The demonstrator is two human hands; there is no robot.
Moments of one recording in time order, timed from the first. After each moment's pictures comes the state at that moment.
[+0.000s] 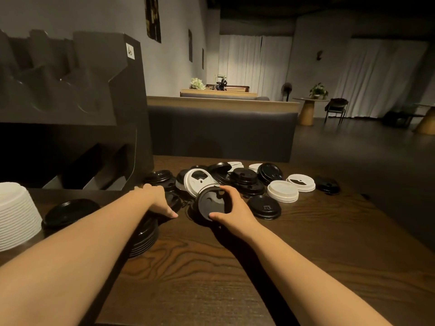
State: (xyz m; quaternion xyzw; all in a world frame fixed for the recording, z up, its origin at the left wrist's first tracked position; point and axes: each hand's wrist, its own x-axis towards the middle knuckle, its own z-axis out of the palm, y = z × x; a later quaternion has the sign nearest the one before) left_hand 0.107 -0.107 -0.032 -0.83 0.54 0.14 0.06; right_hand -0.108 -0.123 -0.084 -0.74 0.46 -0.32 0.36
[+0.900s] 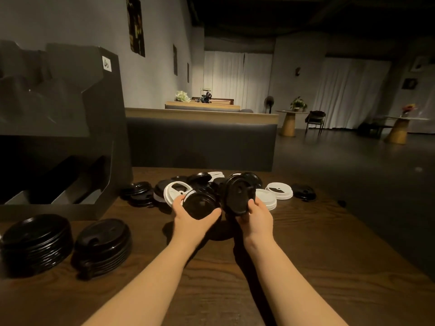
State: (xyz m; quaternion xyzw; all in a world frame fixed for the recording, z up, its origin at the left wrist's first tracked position) left_hand -0.031 -0.087 -0.086 -0.60 0.42 0.32 -0.60; right_hand -0.163 -0.125 -0.084 -0.28 0.39 -0.63 0.60
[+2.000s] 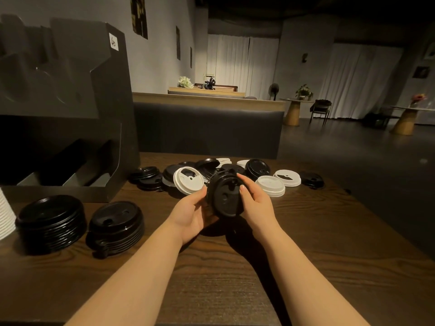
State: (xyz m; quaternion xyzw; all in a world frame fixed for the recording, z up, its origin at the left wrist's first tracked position) left_hand 0.002 -0.081 -0.088 -0.35 0.33 0.67 -0.57; right_hand -0.155 -0.093 -0.071 -0.62 0.43 -0.52 0.40
